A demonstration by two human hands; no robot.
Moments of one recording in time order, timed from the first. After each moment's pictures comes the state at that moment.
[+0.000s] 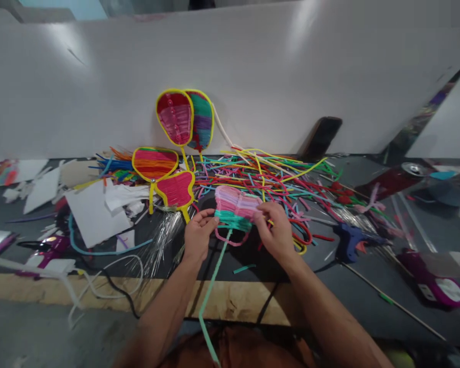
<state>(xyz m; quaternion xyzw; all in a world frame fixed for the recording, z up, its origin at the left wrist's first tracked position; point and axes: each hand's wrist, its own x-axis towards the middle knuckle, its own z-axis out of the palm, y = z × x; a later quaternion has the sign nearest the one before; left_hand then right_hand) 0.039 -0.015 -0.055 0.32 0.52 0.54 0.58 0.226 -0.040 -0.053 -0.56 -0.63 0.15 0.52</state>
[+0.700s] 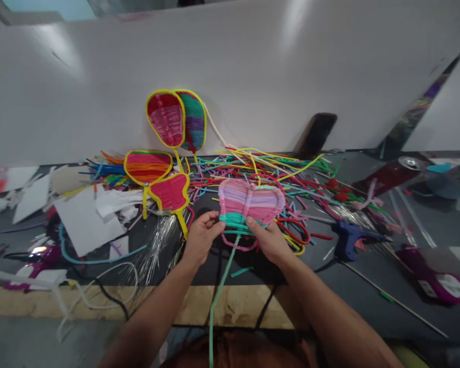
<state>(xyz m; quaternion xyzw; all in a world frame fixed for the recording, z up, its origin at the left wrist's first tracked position) 0.050 -0.015 -0.041 0.40 0.47 0.47 0.63 0.215 -0.045 -0.065 -0.47 -0.39 0.56 0.57</state>
